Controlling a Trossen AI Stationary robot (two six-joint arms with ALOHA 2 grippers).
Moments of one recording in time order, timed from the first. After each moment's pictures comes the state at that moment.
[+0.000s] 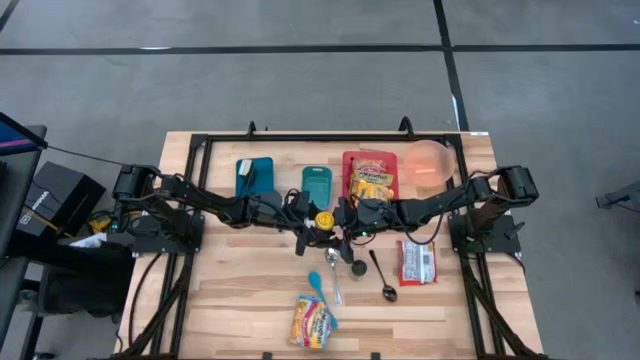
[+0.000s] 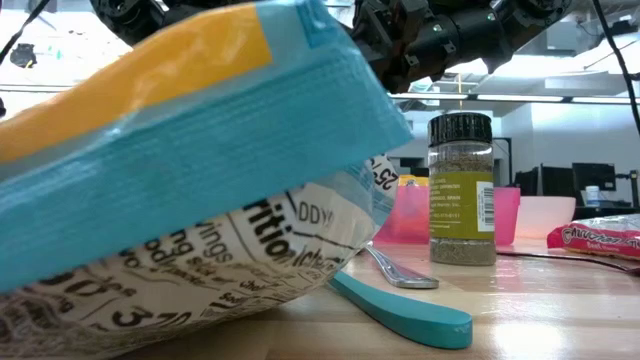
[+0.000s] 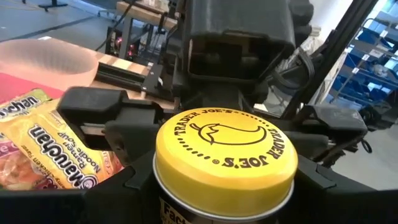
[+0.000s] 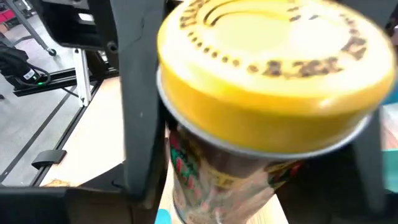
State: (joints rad) left arm -0.05 1.58 0.74 0.71 0.01 -0.32; right arm 0.11 1.64 0.85 0.43 0.00 0.25
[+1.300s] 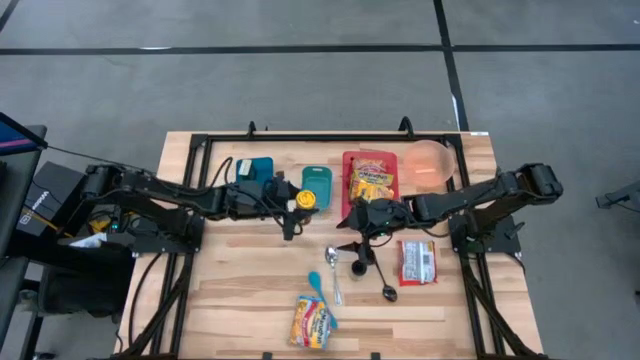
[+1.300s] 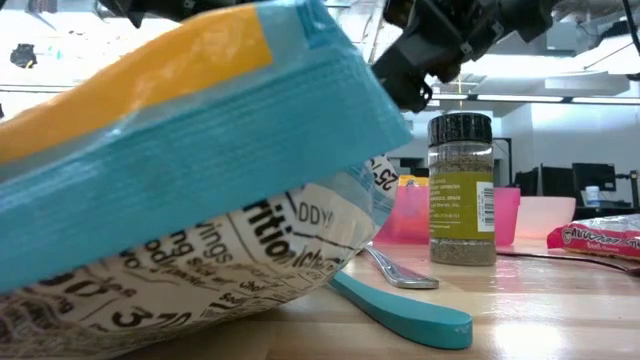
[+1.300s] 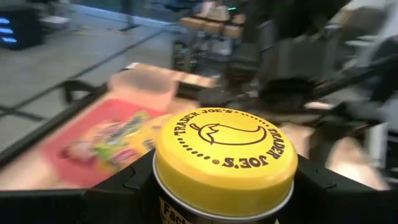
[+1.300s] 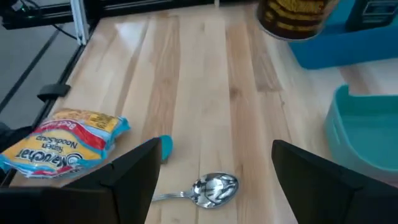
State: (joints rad) left arm -0.05 1.29 0.74 0.35 -0.27 -0.18; right arm 0.14 1.44 0.85 0.02 0.00 0.17
